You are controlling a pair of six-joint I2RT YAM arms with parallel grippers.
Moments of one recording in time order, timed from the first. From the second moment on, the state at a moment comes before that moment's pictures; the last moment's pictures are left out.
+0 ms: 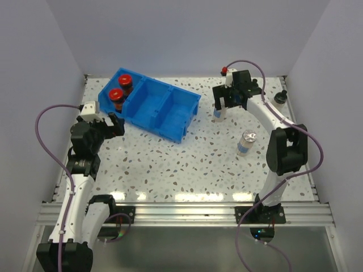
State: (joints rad) left arm 0.05 0.75 0.65 -0.12 0.12 -0.21; right arm 0.23 1.83 1.52 -0.48 -0.06 -0.04
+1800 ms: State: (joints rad) left arm 0.05 0.74 0.65 -0.12 0.12 -0.21; right arm 0.50 2.16 2.11 -0.64 -0.25 -0.24
